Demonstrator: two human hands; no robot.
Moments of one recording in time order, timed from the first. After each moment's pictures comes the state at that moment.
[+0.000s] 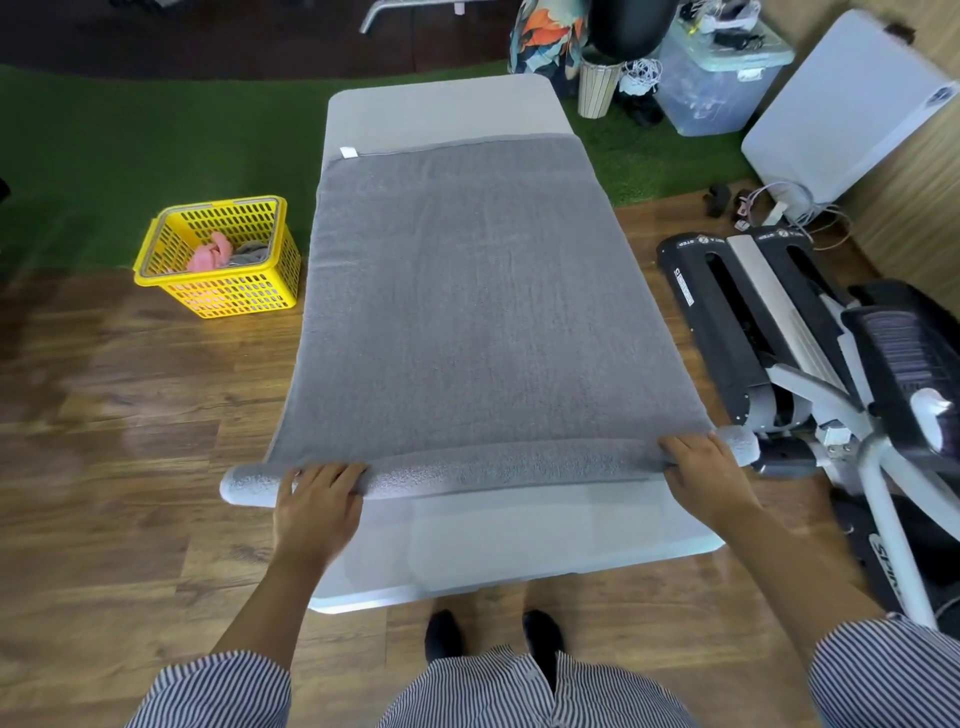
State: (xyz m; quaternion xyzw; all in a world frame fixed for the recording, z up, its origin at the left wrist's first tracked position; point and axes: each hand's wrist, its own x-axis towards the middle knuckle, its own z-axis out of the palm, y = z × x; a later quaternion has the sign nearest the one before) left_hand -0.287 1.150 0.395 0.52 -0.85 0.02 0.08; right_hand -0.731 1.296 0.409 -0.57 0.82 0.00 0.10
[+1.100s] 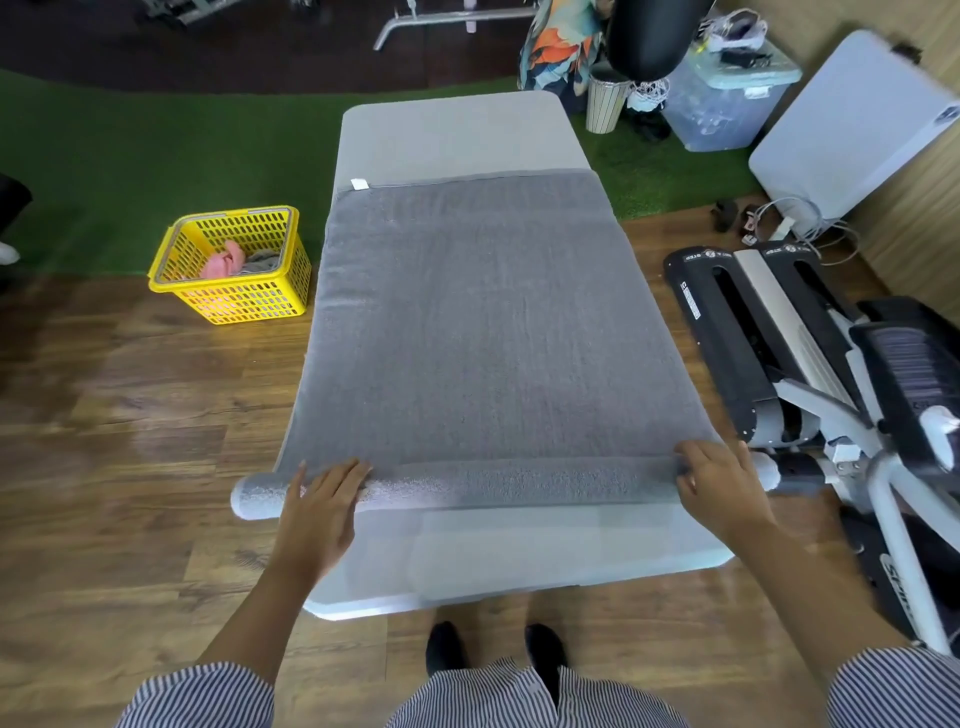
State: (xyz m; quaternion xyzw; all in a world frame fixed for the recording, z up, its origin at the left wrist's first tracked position) left_hand -0.276 1.145 0.389 0.46 -0.88 0.02 0.11; right_hand -0.735 1.300 0.412 -0.54 0.84 -0.02 0.07
